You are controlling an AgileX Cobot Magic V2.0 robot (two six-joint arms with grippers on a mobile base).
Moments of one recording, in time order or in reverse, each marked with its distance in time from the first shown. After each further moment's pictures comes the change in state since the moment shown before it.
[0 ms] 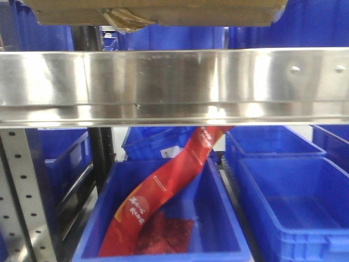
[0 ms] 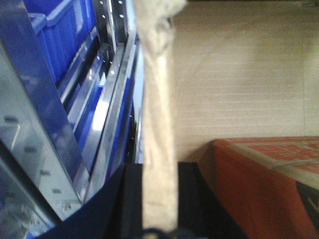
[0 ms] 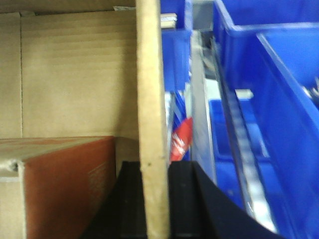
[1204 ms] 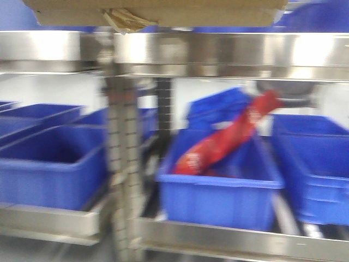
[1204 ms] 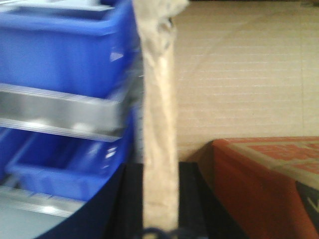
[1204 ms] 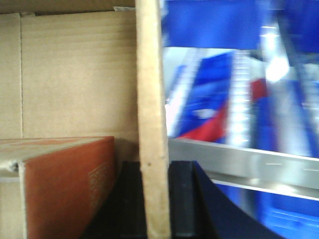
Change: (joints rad) left arm 0.000 -0.002 0.000 -0.009 0.002 0.000; right arm 0.000 0.000 0.000 0.003 0.006 0.000
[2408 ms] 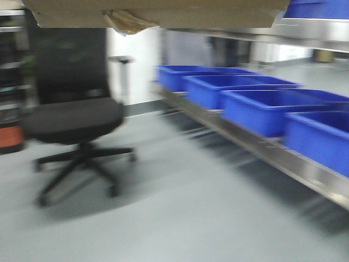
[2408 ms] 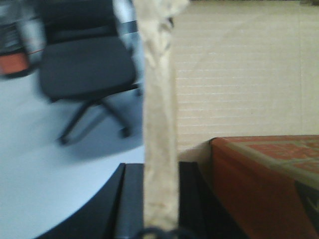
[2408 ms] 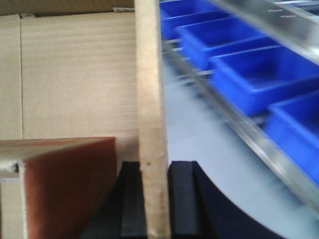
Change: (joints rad) left arm 0.000 0.000 0.000 -0.009 0.008 0.000; right arm 0.000 0.000 0.000 0.000 0.002 -0.001
